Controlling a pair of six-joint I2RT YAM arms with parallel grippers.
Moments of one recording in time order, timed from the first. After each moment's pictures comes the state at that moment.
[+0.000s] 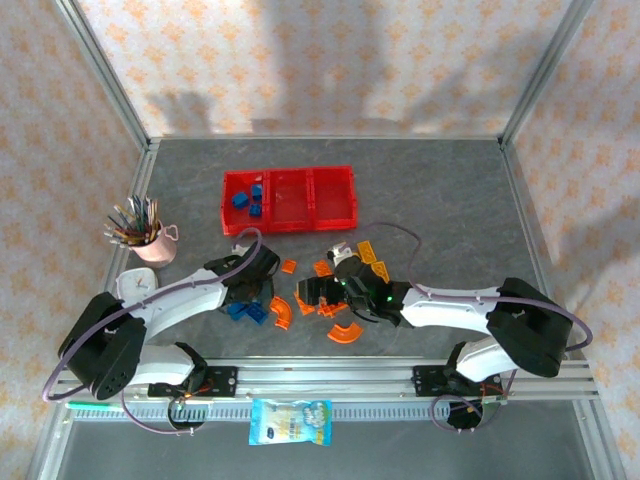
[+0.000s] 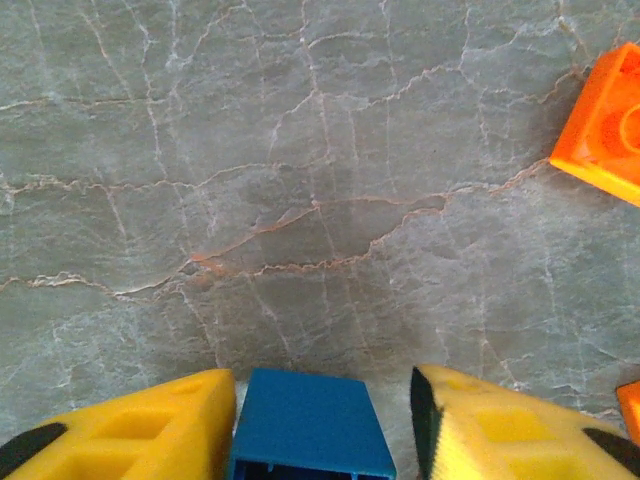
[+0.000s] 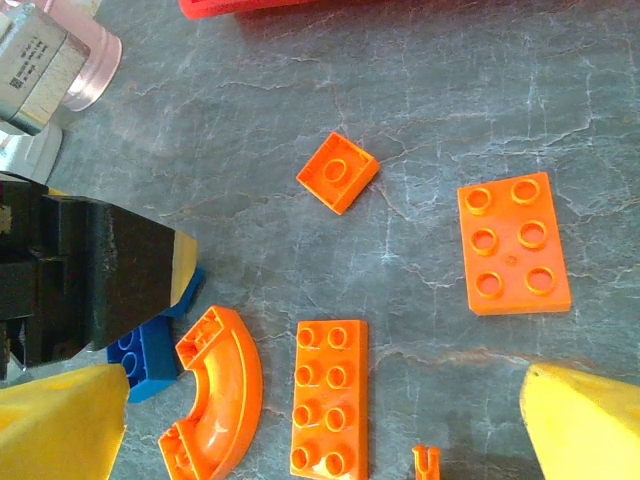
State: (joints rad) left arm -0.60 1.30 0.64 -0.59 -0.22 -0.75; right arm 1.01 1.40 0.61 0.17 0.06 0.70
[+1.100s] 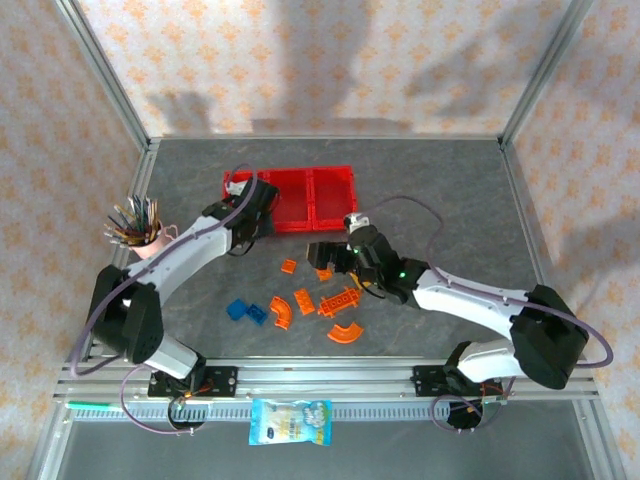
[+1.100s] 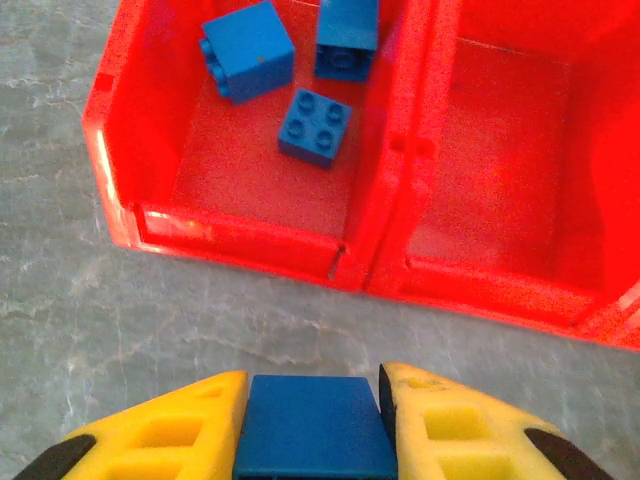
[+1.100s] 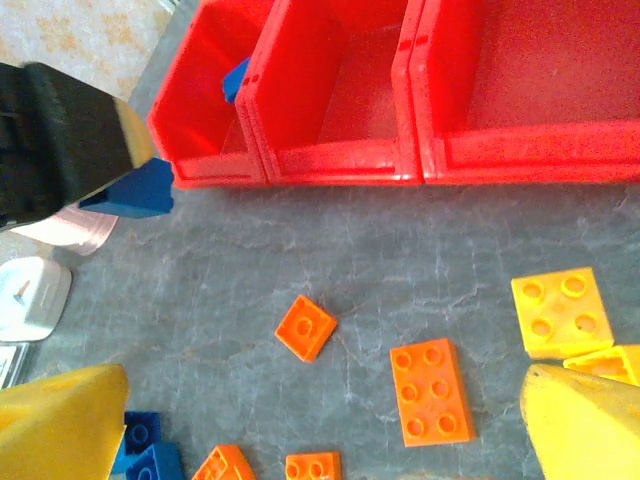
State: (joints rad) left arm -0.41 1.54 1.16 -0.67 -0.35 -0.69; right arm 0.84 1.32 0.76 0.01 0.08 0.69
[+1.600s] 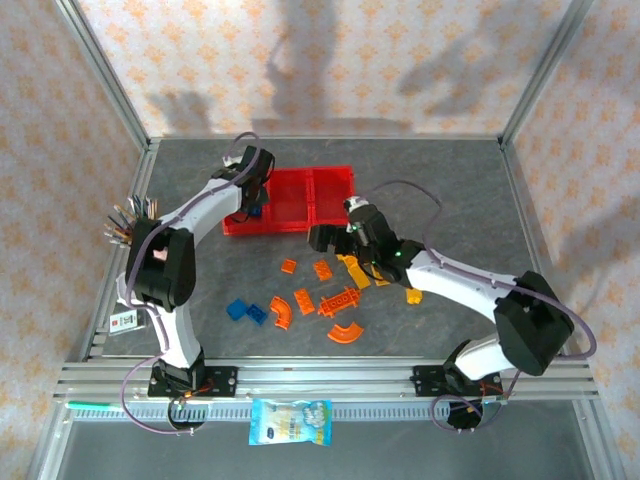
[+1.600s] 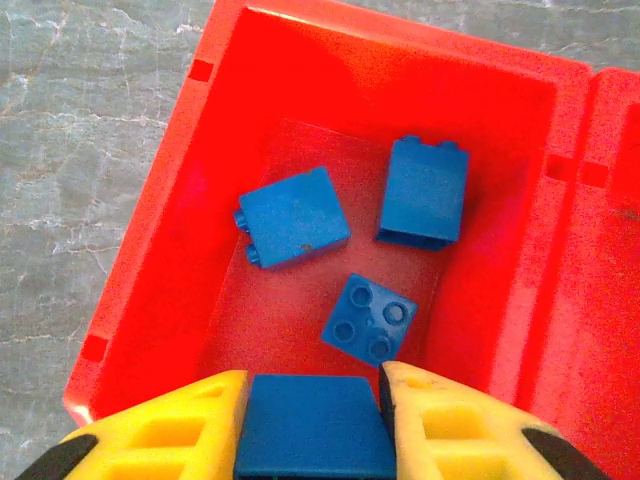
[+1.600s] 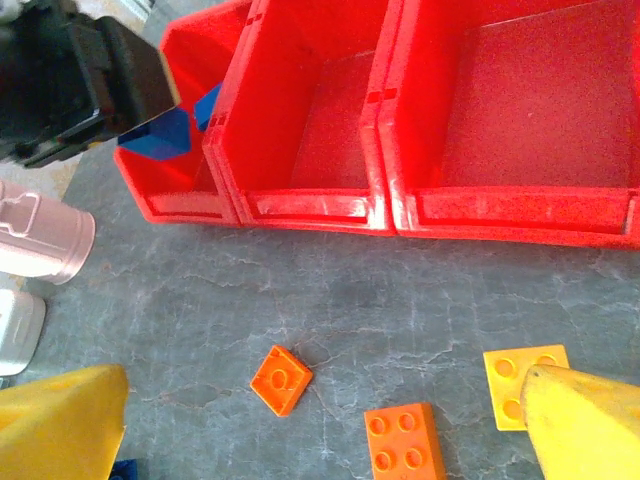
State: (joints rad) left arm -0.26 1.89 1.46 -0.67 -0.39 -0.60; right arm 0.75 1.44 0.89 -0.04 0.01 0.64
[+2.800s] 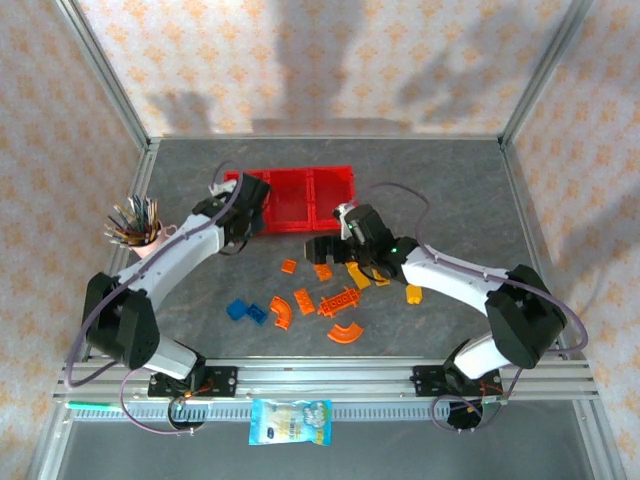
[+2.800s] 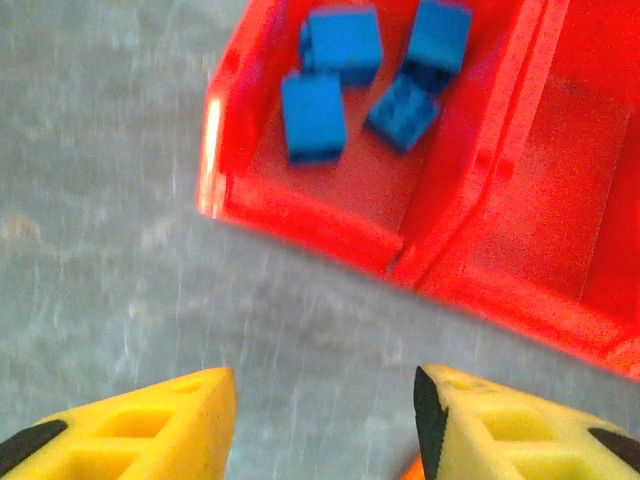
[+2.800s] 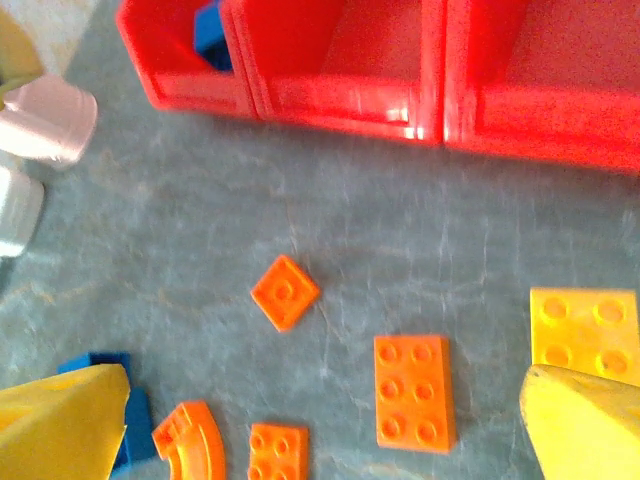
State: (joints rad) left arm -0.41 1.44 1.13 -0.80 -0.38 -0.87; right arm 0.74 1.47 0.87 -0.11 -0.17 0.52
